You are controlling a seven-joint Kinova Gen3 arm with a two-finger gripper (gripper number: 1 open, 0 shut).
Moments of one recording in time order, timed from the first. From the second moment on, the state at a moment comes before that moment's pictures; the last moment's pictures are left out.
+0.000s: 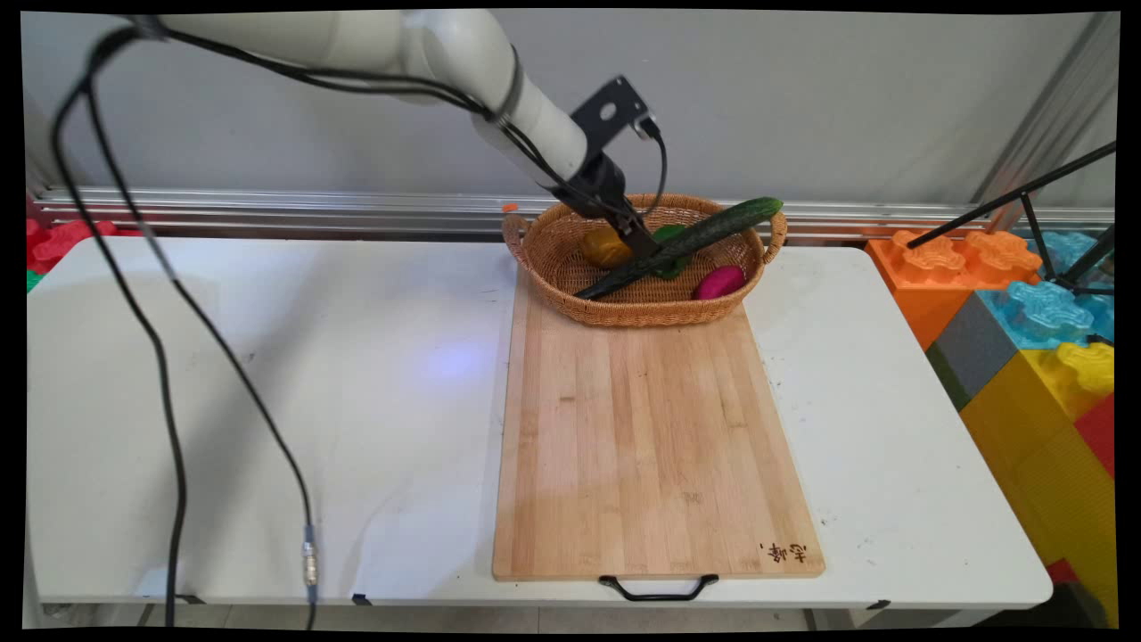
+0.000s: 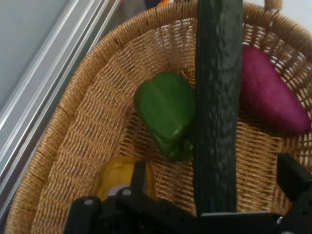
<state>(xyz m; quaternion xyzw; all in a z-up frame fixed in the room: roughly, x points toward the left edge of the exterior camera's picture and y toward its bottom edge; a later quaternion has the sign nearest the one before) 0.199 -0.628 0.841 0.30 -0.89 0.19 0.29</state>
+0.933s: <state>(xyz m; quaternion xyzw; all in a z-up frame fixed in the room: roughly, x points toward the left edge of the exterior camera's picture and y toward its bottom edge) 0.174 -0.638 0.787 0.29 -0.90 0.20 0.25</state>
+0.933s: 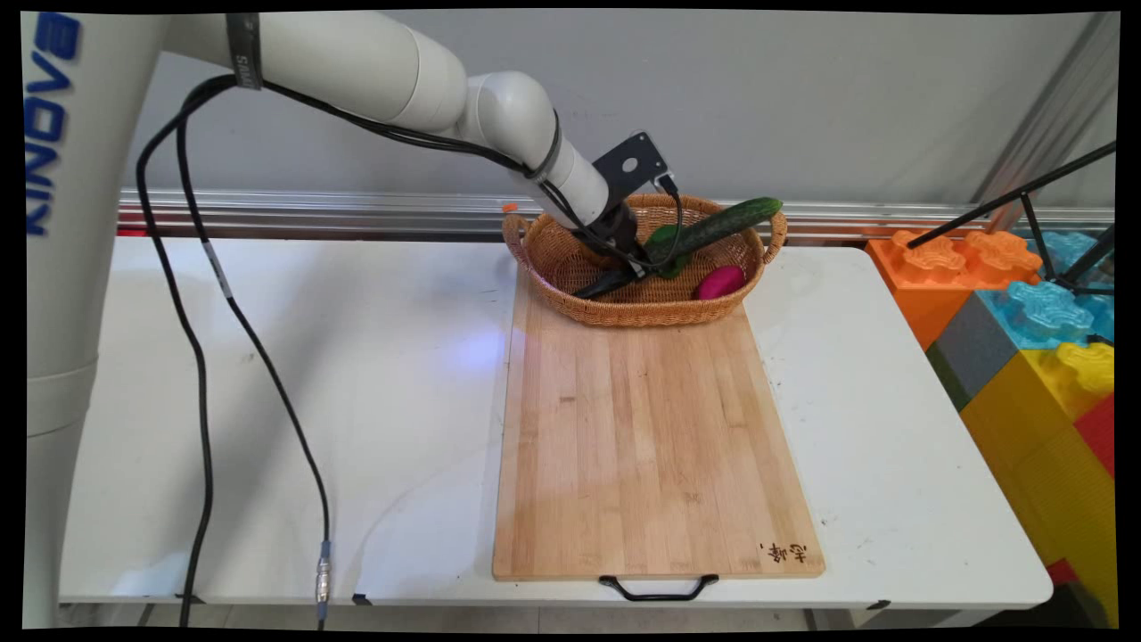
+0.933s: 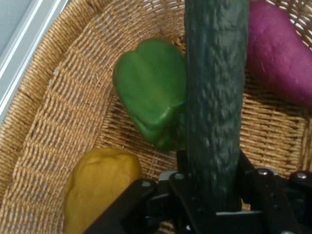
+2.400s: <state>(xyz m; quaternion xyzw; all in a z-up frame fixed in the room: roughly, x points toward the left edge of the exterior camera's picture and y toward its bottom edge) 0.155 -0.582 0.942 0.26 -0.87 0.23 0.34</state>
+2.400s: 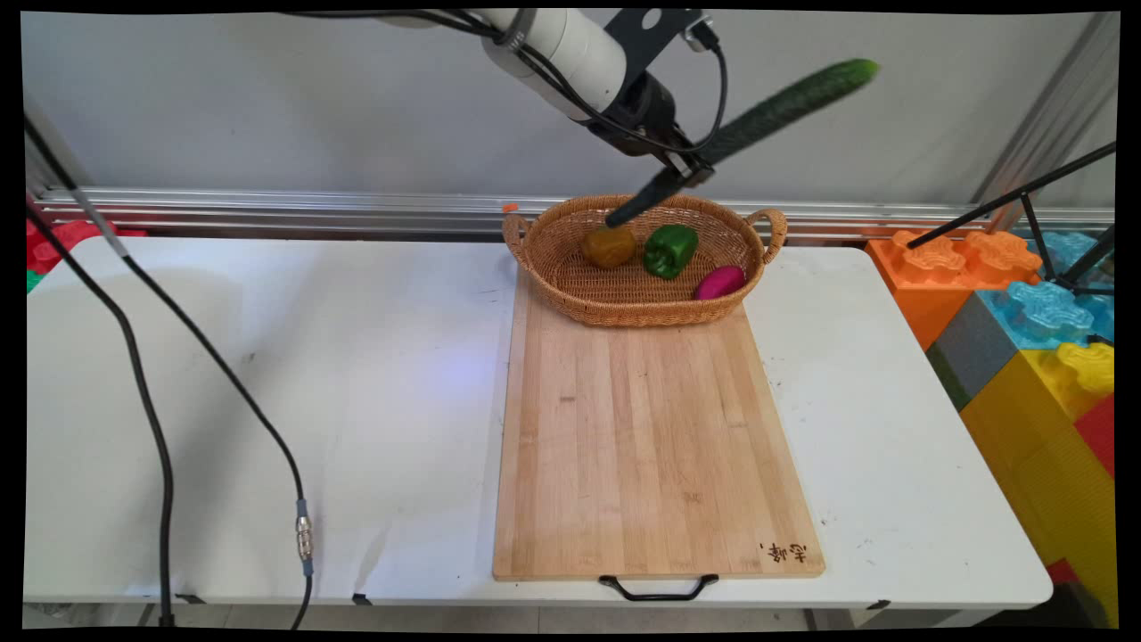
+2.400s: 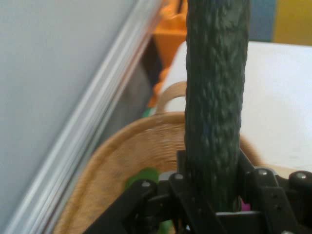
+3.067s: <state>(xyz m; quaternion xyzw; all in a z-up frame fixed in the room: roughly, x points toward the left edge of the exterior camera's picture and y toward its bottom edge) 0.149 -0.527 0.916 0.18 -0.92 0.14 0.31</state>
